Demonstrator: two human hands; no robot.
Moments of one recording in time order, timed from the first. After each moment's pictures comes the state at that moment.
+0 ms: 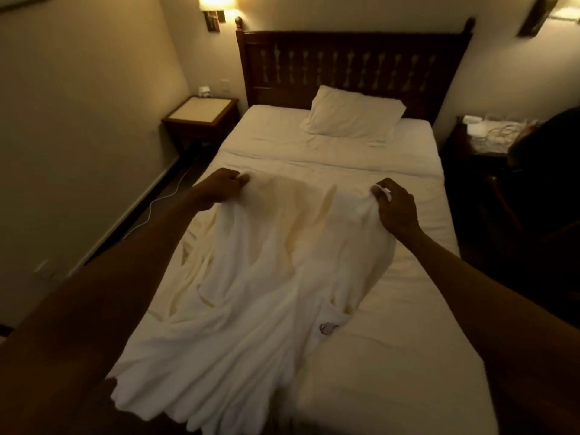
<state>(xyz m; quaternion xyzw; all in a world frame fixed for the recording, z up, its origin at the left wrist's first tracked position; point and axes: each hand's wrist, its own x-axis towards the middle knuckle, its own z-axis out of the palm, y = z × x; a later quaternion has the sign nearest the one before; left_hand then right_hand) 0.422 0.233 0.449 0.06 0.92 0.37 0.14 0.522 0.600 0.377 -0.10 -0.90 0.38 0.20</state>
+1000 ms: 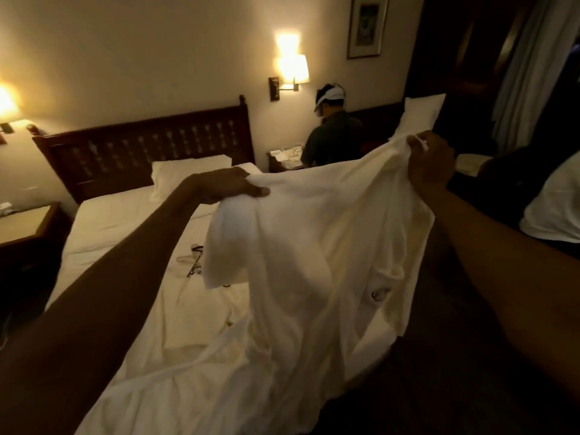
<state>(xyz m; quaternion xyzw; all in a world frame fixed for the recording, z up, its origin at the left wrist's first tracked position) 0.647 0.327 0.612 0.47 0.77 0.26 0.33 0.930 0.609 0.573 -0.48 -0.70 0.15 0.51</state>
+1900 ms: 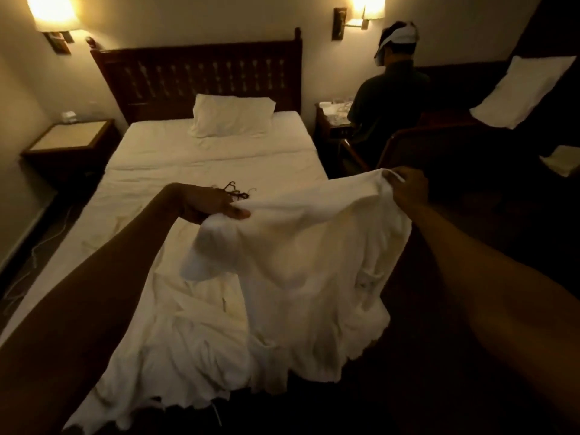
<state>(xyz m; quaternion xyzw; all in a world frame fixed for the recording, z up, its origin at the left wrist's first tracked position) 0.716 0.374 0.491 0.23 0.77 0.28 0.53 0.902 0.749 0.414 -0.36 -0.82 0.34 0.28</state>
